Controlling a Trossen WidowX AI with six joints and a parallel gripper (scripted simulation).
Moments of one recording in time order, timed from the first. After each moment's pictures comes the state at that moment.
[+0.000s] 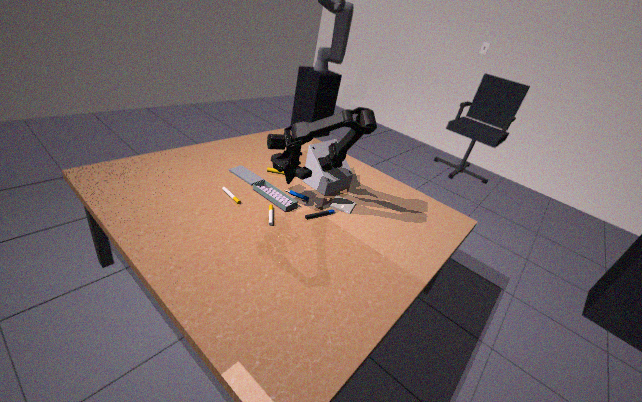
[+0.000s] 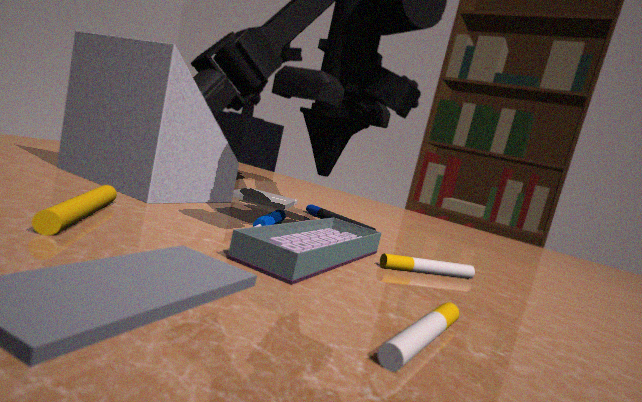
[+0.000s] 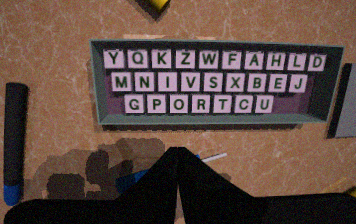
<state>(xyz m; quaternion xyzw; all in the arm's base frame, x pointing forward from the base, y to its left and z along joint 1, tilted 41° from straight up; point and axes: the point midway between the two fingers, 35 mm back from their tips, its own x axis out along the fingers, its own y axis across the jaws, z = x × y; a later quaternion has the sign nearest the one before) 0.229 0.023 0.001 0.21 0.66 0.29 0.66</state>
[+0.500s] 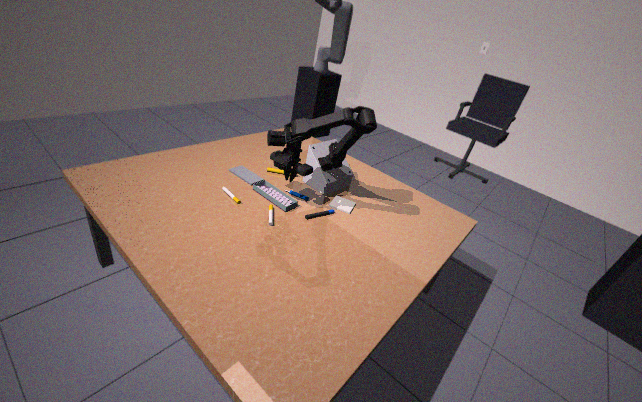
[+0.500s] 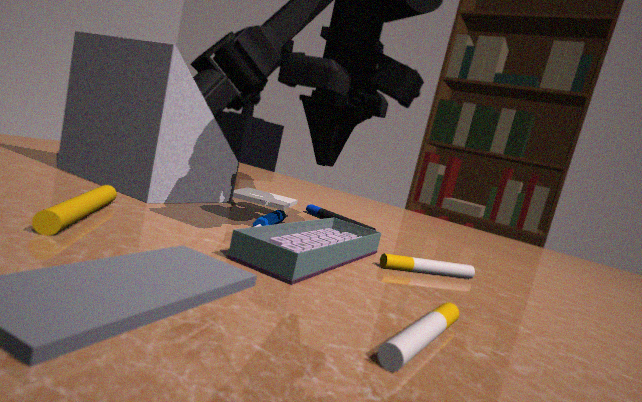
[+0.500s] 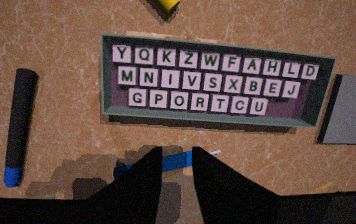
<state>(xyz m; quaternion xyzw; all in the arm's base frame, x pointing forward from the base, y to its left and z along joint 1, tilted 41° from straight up) 0.229 0.014 0.009 0.19 0.65 0.31 0.67</state>
